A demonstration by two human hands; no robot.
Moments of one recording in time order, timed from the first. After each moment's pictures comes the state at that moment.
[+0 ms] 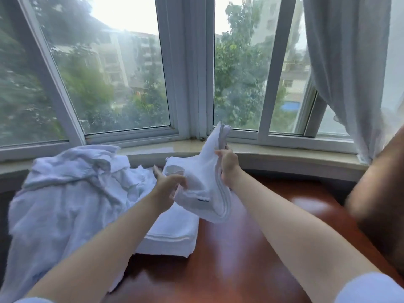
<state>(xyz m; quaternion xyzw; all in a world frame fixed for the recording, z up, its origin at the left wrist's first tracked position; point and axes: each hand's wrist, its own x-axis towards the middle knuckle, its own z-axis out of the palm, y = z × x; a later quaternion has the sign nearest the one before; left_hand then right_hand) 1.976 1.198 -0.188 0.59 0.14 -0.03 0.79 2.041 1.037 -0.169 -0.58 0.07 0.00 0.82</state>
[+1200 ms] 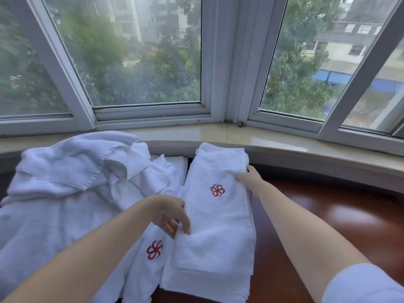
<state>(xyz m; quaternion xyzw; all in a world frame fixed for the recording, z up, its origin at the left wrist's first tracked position) 2.107 1.334 -0.250 0.74 0.14 -0.50 0.43 2.218 1.095 -0.309 -0.78 0.14 0.13 0.59</state>
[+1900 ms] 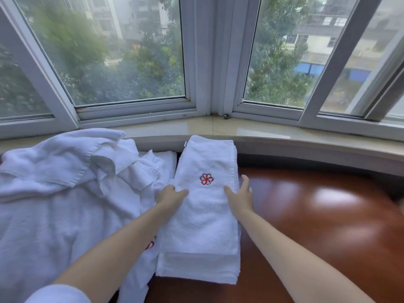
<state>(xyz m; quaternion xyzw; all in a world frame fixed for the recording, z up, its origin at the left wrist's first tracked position) 2.115 1.308 -0.319 0.85 0.23 -0.11 0.46 2.117 1.107 -0.345 -0.82 0.20 0.00 0.54</state>
